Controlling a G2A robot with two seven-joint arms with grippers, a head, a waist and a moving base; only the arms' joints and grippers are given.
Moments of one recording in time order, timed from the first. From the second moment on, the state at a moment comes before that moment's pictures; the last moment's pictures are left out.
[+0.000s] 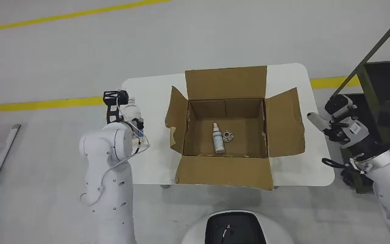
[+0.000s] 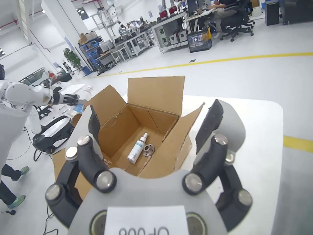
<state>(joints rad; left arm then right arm) 0.87 -1.43 -1.53 -1.73 1.60 -0.05 -1.37 -1.56 -1.06 1.80 -2.06 -0.54 -0.41 0.24</state>
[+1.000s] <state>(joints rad) 0.97 -1.41 -1.53 -1.60 1.66 -0.19 -1.27 -1.57 -1.07 1.75 -2.14 -0.57 -0.36 0.23</state>
